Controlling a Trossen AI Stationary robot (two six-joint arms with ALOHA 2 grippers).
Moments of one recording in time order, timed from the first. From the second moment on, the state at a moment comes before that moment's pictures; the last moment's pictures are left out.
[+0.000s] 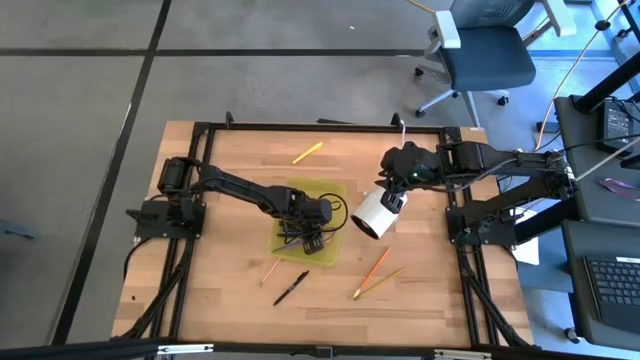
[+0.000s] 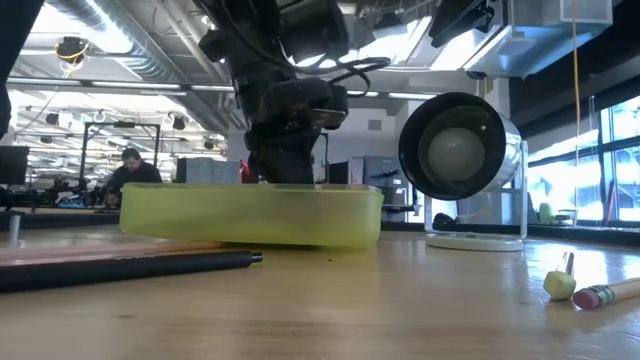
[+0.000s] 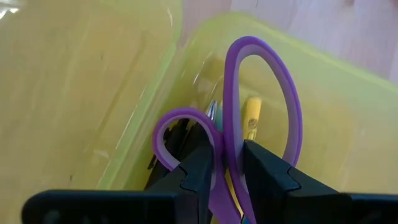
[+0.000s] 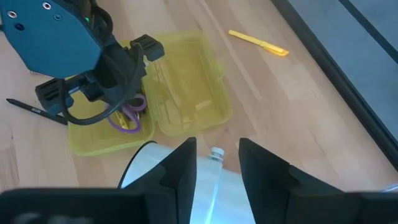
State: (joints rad) left arm -0.05 1.89 1.23 -0.47 0.02 -0.40; right arm 0.02 1.27 1.38 -1.02 0.27 0.36
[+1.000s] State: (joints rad) left arm -0.03 1.84 1.27 -0.57 0.02 -0.32; right arm 0.02 1.27 1.38 -1.03 0.27 0.33
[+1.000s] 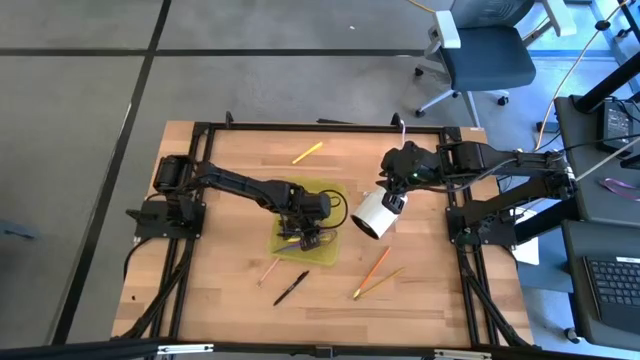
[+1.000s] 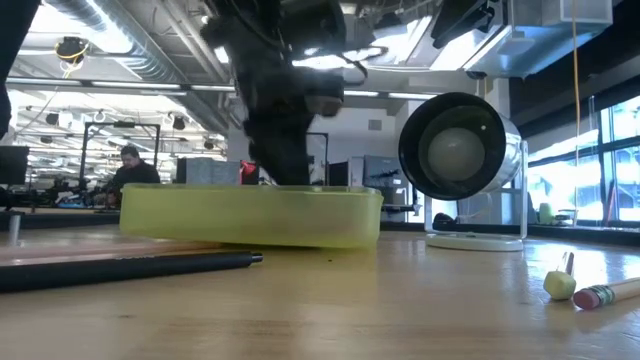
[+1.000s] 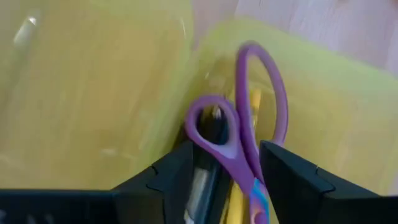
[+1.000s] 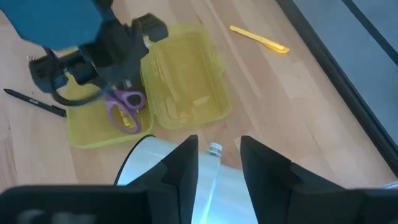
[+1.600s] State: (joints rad) left arm -0.05 1.57 1.29 -0.85 -0.08 -0.47; right arm 0.02 1.27 1.38 -0.96 0.27 0.12
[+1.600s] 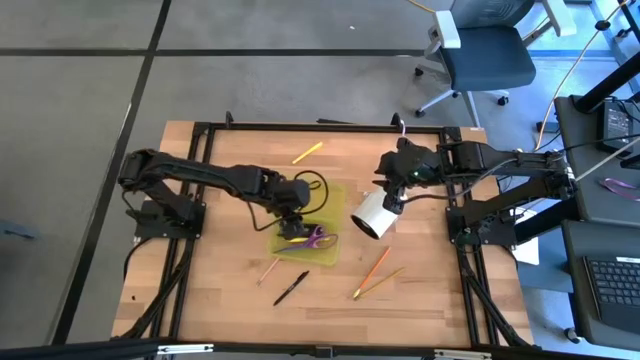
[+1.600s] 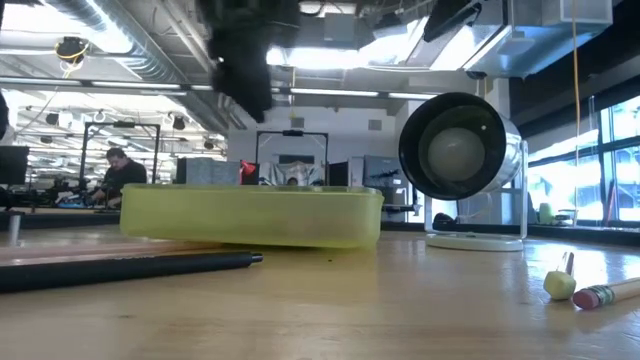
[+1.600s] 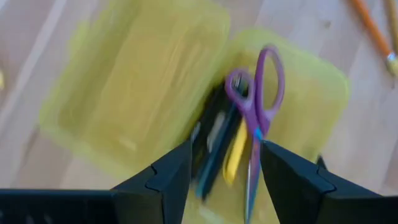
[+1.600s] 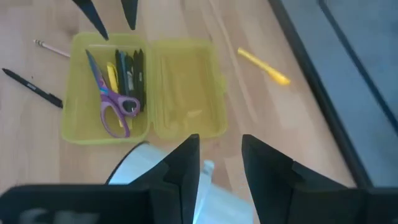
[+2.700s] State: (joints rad) left arm -0.76 1.62 1.07 -0.75 -0.58 -1.63; right arm -0.25 1.27 1.38 -0.66 0.26 -0.22
